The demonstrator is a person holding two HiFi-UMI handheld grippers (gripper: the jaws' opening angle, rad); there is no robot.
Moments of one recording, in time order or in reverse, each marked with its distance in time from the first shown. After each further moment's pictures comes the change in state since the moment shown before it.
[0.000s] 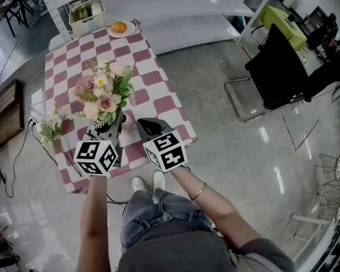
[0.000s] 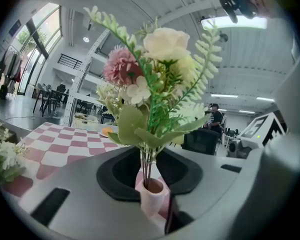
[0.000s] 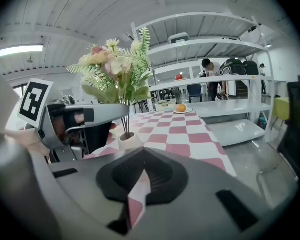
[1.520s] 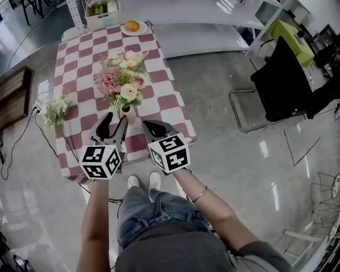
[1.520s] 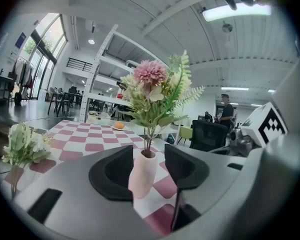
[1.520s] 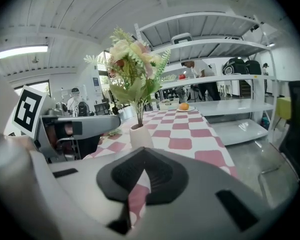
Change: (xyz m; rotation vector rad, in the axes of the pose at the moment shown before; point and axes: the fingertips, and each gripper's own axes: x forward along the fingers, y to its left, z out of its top) left arm -0.050 -0.012 -0.032 0.008 0.050 0.144; right arm -0.027 0.013 -0.019 -0.015 0.005 0.039
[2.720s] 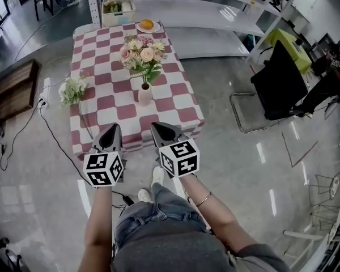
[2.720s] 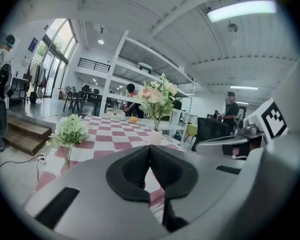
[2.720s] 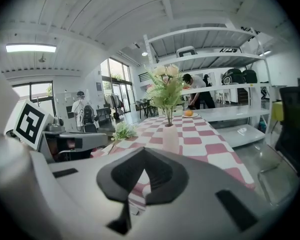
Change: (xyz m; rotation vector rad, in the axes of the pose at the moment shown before) left arm -0.148 0.017 -0.042 -0.046 0.038 0.110; right arm -0.067 0.102 -0.022 -0.021 -0.091 -0.018
